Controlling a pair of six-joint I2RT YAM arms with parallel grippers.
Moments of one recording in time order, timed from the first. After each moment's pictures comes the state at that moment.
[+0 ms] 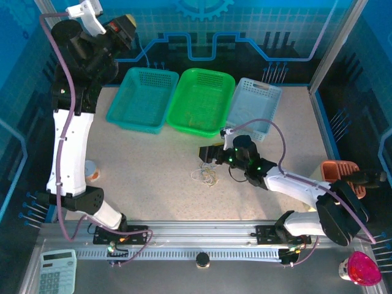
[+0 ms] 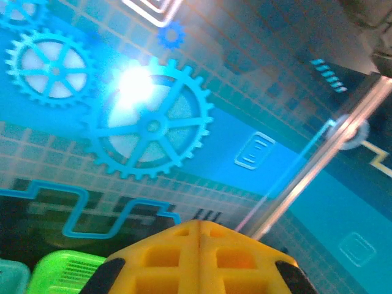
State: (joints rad) left arm -0.10 1.58 2.20 -0.50 0.24 -0.61; right arm 0.68 1.27 0.64 0.26 -0.17 0.57
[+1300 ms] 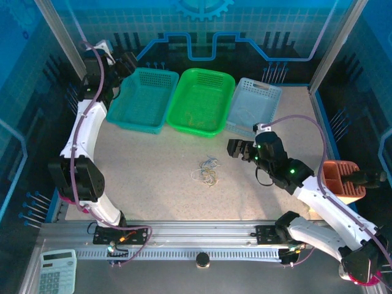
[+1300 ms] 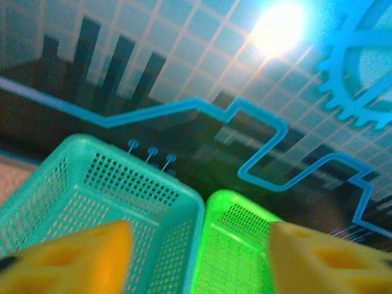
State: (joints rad) left arm 0.07 1.68 1.67 -0.26 0.16 -0.52; right arm 0.59 0.92 0.83 -0.50 0.20 0.58
